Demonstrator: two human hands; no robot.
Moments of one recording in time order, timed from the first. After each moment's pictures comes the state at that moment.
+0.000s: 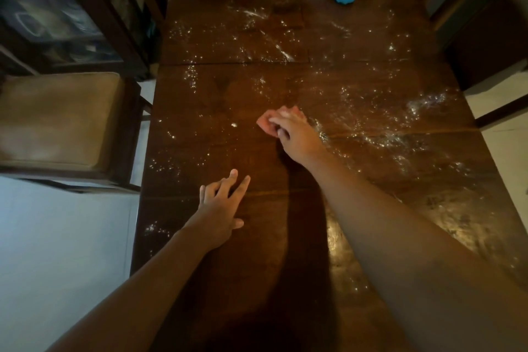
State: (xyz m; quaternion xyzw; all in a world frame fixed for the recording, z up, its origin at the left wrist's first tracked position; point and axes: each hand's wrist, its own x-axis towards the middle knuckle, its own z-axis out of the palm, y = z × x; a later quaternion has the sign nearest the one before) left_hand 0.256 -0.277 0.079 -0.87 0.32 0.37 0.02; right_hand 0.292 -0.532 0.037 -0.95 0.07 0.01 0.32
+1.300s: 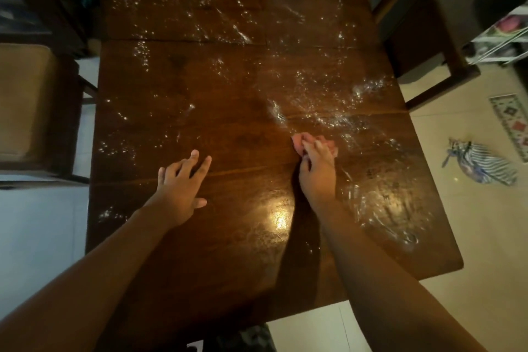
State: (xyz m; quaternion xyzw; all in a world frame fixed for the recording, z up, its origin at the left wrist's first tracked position) left_hand 0.258 -0.272 0.075 -0.87 0.33 0.36 0.00; right_hand 0.125 -0.557 0.044 -0.91 0.31 -0.09 0.26
